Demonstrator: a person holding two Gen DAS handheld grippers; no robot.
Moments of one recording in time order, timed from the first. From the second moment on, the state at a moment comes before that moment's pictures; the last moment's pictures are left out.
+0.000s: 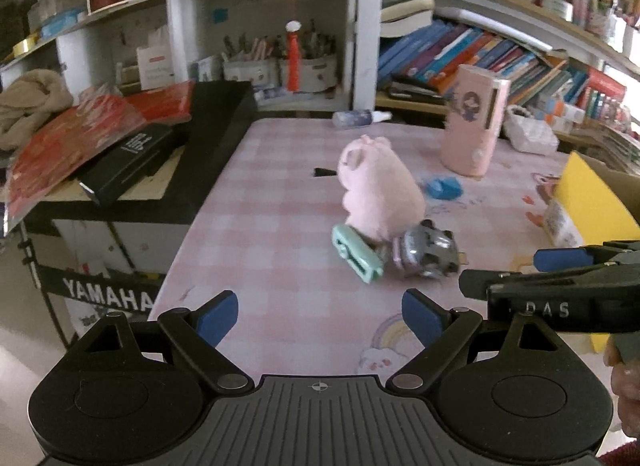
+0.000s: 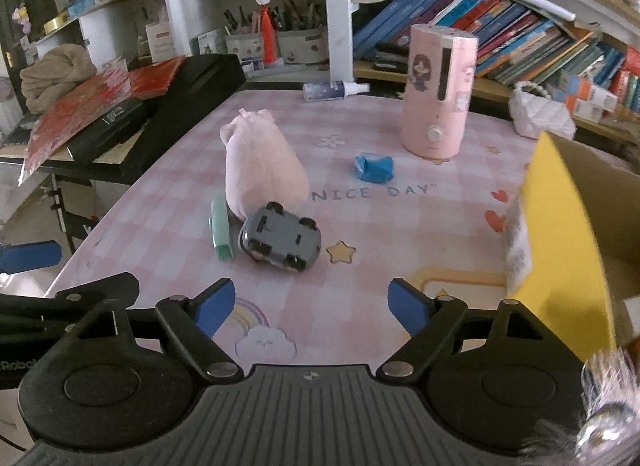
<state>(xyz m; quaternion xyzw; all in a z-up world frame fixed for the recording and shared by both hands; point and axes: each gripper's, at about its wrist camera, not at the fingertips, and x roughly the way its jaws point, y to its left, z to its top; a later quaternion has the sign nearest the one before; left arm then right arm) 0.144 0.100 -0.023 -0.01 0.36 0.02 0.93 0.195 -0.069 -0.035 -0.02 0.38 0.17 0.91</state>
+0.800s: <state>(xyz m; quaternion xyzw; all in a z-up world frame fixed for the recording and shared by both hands) 0.191 0.098 -0.037 -0.01 0.38 0.01 0.92 0.277 -0.070 -0.063 0.11 0.44 0.20 0.87</state>
